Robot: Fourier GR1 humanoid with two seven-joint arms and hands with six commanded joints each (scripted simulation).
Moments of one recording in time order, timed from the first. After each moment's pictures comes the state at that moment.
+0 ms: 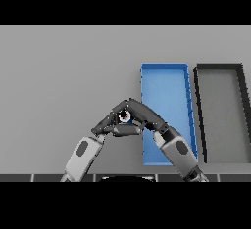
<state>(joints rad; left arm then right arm) -0.22 -0.05 -0.41 -1.57 -0.05 -0.35 -0.02 -0.46 -0.05 0.41 -1.95 -0.06 0.27 0.57</state>
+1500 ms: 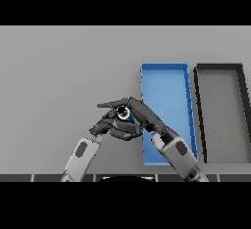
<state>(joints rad) -0.20 -0.05 -0.38 -1.56 -0.21 -0.40 0.07 -0.49 -0.03 0.42 -1.98 -0.15 0.09 0.54</state>
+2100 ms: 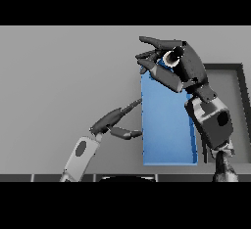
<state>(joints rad) -0.21 -0.05 -0.37 -1.56 -0.20 -0.41 0.12 -0.96 -0.38 0.08 -1.86 -0.44 -0.14 0.61</state>
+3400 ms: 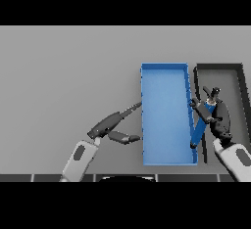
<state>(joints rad) -0.16 -0.03 -0.40 -1.61 -0.20 -0.41 0.11 -0.08 -0.85 0.32 -1.98 -0.57 -0.72 0.61</state>
